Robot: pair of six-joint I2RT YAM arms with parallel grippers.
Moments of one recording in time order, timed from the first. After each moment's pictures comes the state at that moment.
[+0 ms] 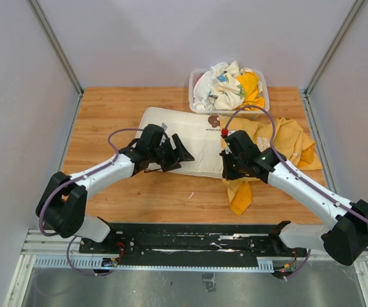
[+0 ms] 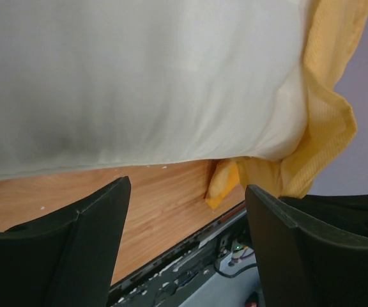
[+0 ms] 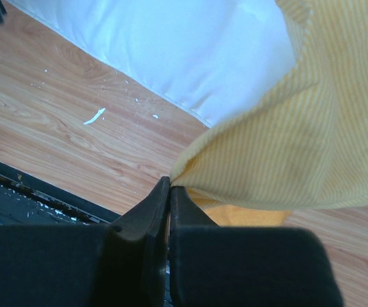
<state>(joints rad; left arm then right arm) -0.56 1.44 0.89 -0.16 0.27 -0.96 0.68 1.22 0.99 -0.74 0.03 0.38</state>
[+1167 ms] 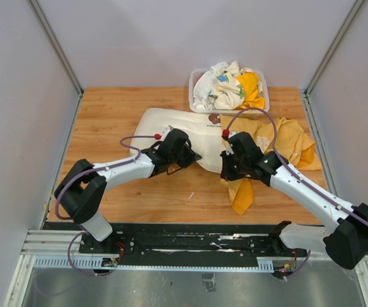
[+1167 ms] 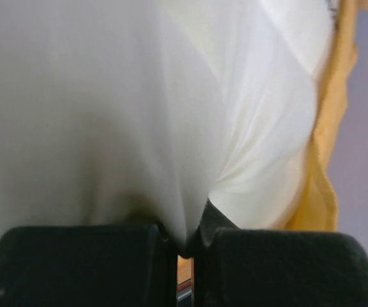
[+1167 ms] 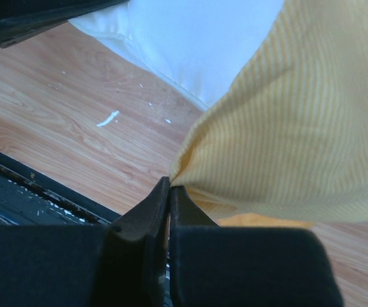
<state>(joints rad) -0.76 1.64 0.95 0.00 -0.10 -1.34 0.66 1.16 0.91 -0.66 -0.03 0.37</state>
